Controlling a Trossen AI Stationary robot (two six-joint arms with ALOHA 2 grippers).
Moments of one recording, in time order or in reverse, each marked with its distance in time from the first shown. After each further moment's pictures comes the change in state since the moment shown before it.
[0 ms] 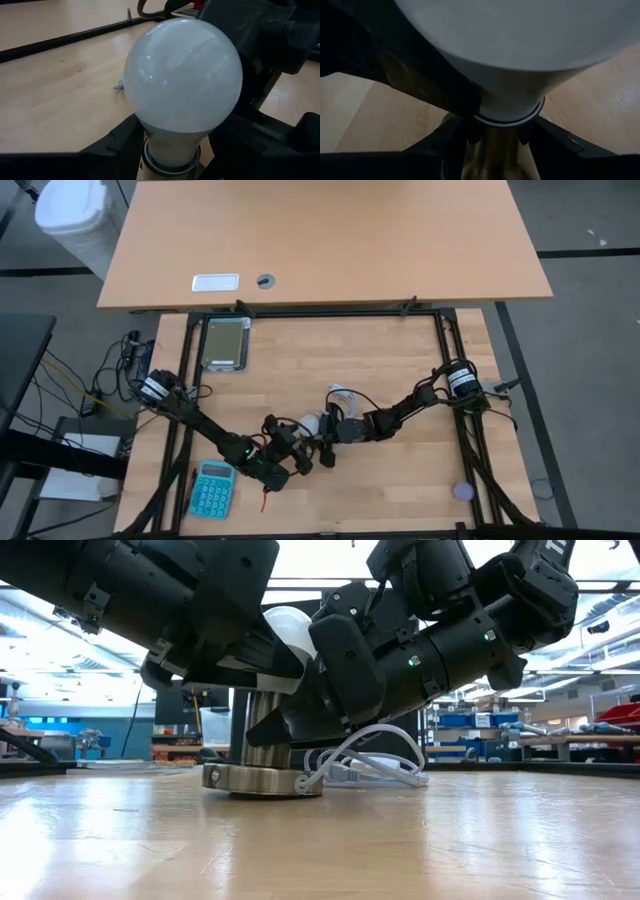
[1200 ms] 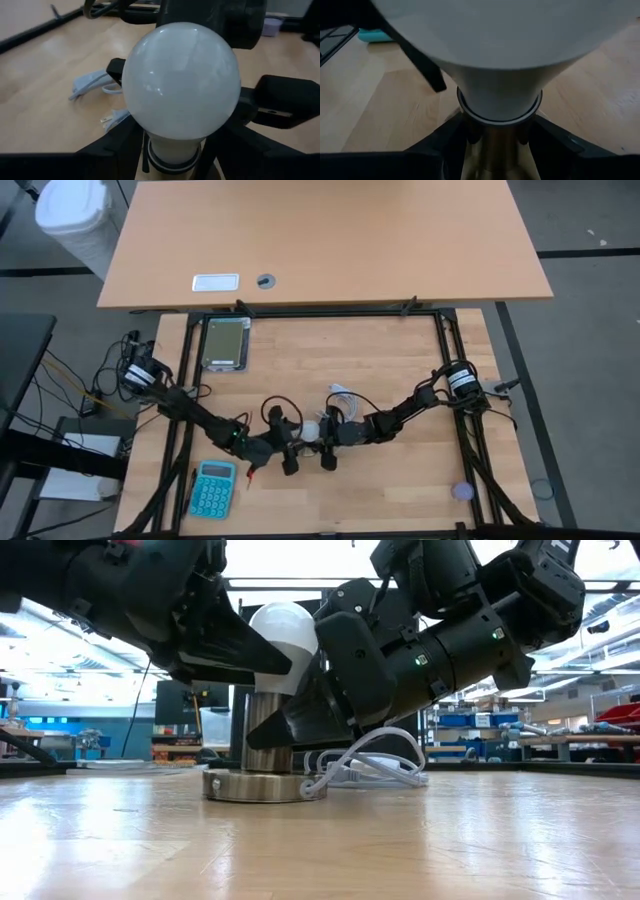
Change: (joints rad) left arm 0.066 -0.160 -0.233 0.305 0.403 0.380; right arm 0.008 0.000 0.000 0.003 0.004 -0.005
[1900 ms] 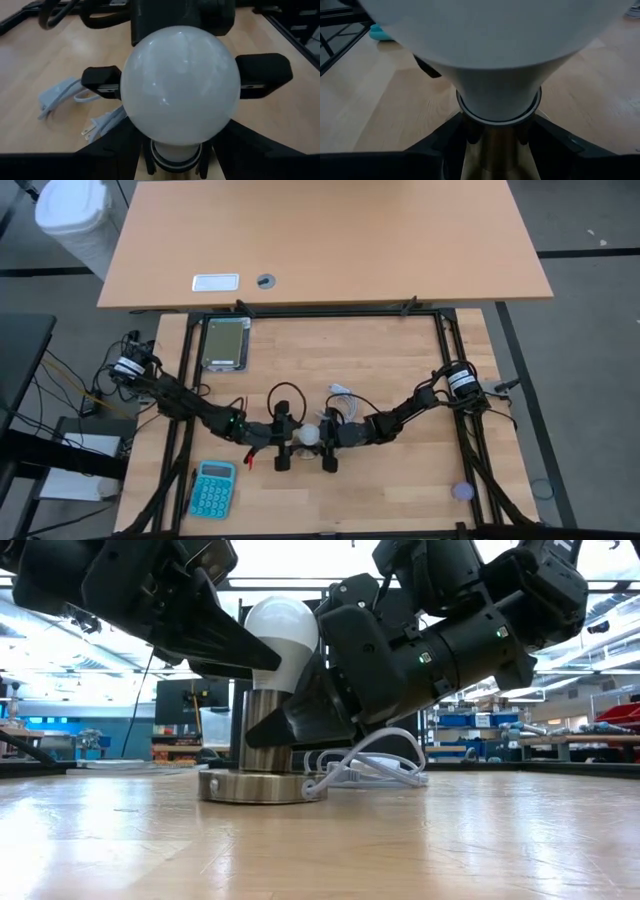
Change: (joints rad) left arm 0.093 -0.112 -0.047 -0.057 0.324 0.179; right arm 0.006 0.000 -0.001 0.010 -0.021 -0.005
